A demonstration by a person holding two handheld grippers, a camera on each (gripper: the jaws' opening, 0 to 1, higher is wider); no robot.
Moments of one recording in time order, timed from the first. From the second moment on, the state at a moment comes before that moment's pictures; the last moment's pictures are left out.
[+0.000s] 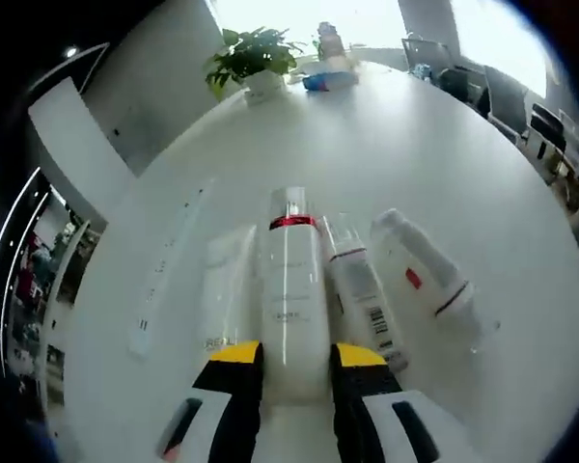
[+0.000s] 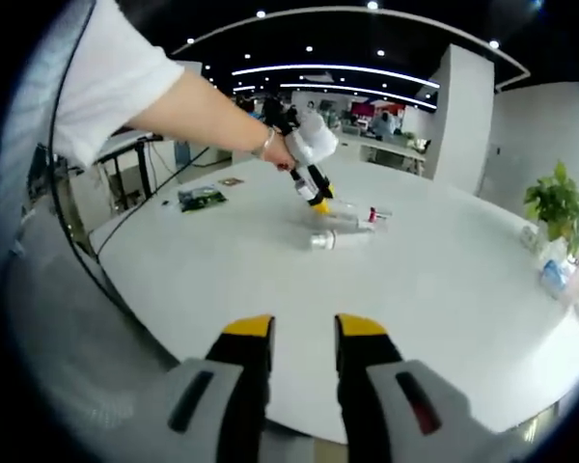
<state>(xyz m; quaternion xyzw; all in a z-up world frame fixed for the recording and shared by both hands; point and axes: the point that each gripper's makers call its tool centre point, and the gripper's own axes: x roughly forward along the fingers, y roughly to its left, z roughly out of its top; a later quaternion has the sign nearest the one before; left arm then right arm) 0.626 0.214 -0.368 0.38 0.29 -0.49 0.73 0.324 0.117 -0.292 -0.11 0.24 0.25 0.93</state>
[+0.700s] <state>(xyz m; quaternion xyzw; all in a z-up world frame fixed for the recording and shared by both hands) 0.541 0.206 -0.363 0.39 0.30 -0.52 0.70 0.431 0.075 -0.221 -0.09 0.10 0.26 0.96</state>
